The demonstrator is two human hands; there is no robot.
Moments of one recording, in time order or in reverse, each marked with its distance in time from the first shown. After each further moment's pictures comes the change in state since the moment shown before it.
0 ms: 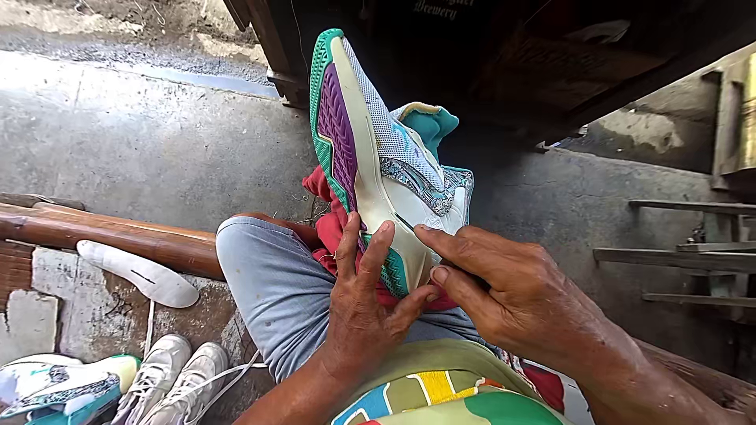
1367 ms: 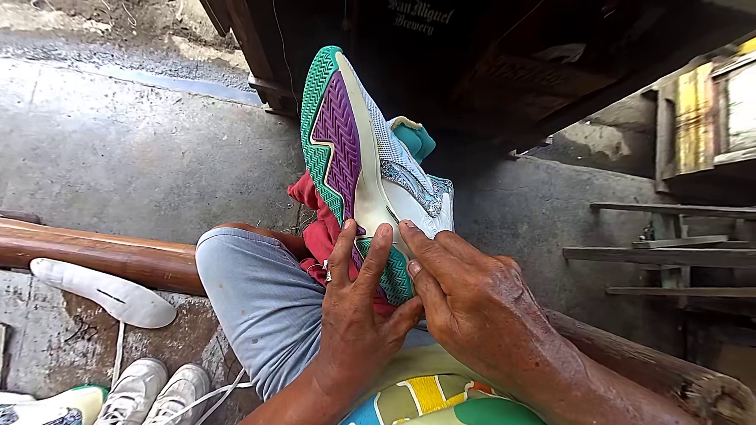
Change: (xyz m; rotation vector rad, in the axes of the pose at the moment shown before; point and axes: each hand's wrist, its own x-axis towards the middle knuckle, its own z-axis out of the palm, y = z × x) left_hand 0.005 0.005 -0.003 0.100 -0.039 0.011; right_hand 0.013 -0.036 0.021 -0.330 0.064 0.166
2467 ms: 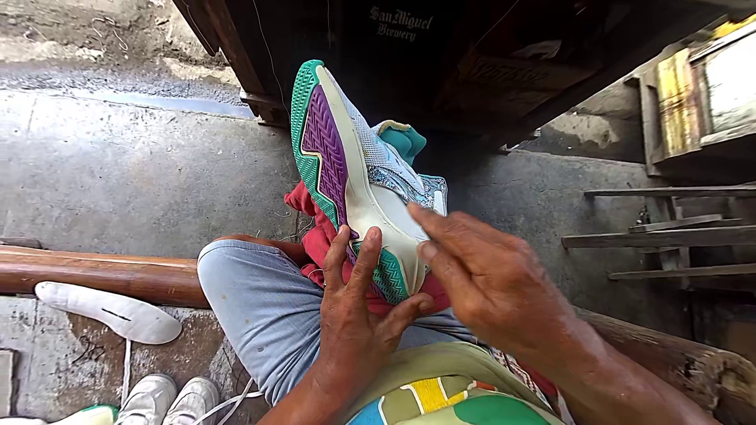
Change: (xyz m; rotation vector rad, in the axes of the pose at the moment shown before) left_hand -0.002 -0.004 -0.006 -0.076 -0.013 -0.014; right_hand 0.004 0.013 -0.013 0.250 0.086 -0.003
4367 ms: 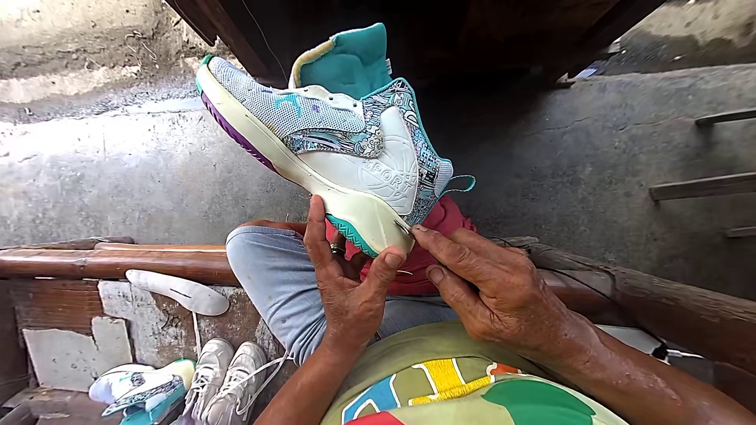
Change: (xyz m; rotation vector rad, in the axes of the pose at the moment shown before) left_hand 0.016 0.010 0.019 -0.503 0.133 -0.108; right_hand -0.059 0.054 0.030 0.287 0.051 -0.120
